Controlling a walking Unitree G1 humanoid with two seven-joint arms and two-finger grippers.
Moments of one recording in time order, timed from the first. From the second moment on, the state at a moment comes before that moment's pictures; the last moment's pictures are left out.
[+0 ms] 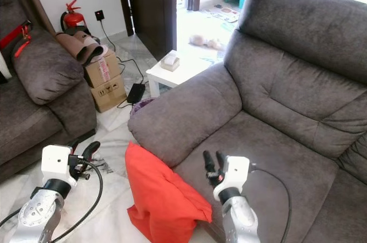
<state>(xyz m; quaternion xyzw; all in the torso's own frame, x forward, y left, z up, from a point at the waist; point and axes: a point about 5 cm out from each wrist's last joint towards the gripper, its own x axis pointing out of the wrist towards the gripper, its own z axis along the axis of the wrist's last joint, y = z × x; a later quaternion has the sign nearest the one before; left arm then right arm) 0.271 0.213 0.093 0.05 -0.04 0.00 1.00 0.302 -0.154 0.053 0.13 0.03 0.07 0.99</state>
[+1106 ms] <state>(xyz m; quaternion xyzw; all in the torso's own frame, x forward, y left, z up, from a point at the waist) 0.272 0.212 0.086 0.04 -0.02 0.02 1.00 0.294 -0.157 0.041 0.14 0.06 0.02 0.99</state>
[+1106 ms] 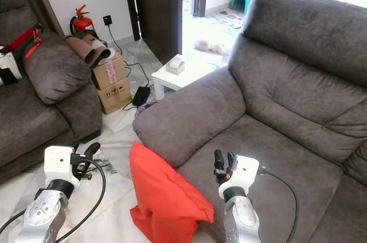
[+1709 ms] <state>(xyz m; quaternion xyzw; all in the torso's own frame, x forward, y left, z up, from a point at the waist) 0.271 0.210 0.083 0.04 -0.01 0.02 1.00 0.294 -0.156 0.040 0.14 0.06 0.02 0.99</state>
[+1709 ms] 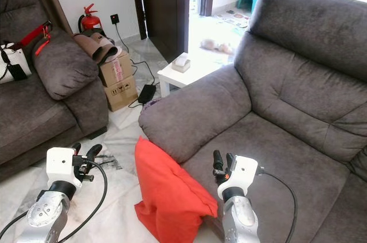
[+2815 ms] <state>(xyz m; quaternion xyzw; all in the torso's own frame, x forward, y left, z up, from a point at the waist) 0.258 0.211 0.069 0.03 0.02 0.02 1.00 0.300 -0.157 0.046 0.14 0.06 0.02 0.99</state>
